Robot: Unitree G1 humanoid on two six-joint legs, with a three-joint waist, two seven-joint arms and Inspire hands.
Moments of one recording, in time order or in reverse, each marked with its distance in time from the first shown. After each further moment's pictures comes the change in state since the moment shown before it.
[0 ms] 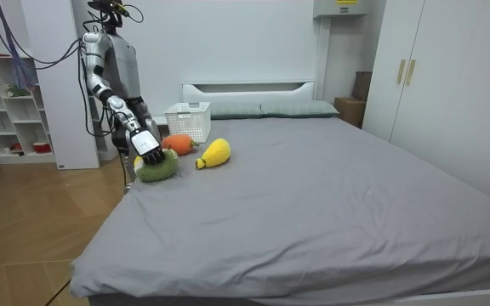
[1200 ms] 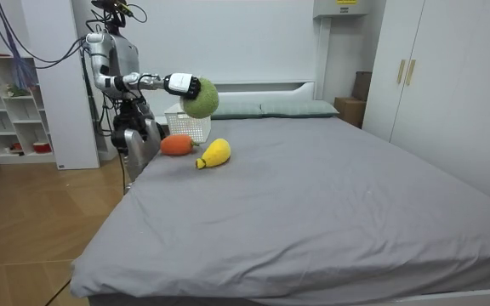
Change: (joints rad) left arm -0.038 -0.011 -0.019 0.009 -0.006 -0.058 -0.023; right arm -0.186 -0.018 0.015 -0.727 0.166 0.023 0.036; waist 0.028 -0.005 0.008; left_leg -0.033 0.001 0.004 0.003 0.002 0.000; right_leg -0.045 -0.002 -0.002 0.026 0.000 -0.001
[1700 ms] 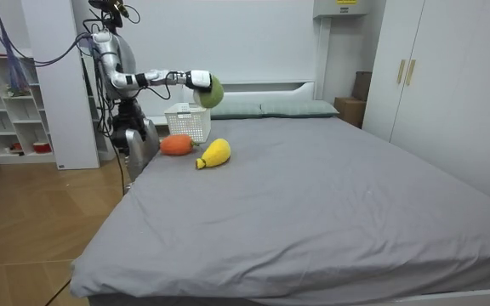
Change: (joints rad) left arm -0.030 -0.010 -0.032 -0.007 -0.004 -0.016 0.002; right arm -0.094 -0.001 0.179 0.014 0.112 0.002 0.052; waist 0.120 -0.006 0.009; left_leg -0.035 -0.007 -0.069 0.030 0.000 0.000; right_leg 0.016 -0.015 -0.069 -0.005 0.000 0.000
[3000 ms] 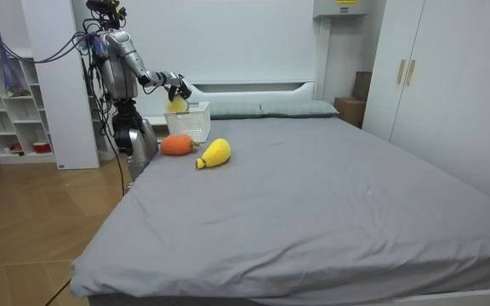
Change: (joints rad) left arm -0.101 0.020 -0.031 -0.019 -0.040 0.025 0.007; right arm -0.216 0.147 0.500 0.128 -0.111 0.031 0.121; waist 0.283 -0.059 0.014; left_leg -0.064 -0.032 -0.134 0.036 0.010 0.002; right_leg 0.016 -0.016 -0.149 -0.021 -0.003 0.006
